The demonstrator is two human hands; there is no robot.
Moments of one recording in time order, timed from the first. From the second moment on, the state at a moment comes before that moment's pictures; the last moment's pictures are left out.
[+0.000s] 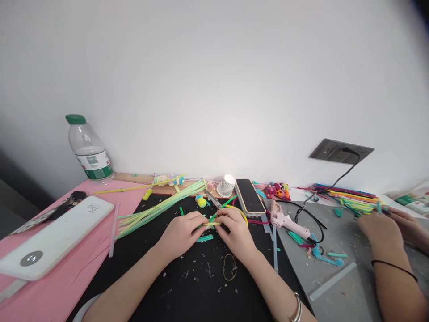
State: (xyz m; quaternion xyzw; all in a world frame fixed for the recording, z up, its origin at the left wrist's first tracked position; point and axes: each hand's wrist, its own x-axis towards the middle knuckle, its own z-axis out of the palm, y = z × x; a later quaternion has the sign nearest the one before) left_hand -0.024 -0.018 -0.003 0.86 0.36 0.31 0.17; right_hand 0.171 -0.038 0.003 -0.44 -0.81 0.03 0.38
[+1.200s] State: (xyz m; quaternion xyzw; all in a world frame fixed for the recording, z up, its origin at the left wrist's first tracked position) left_hand -0.020 -0.015 0.001 0.80 0.40 0.32 0.33; right_hand 0.173 -0.038 0.000 -0.42 -0.82 0.03 0.38
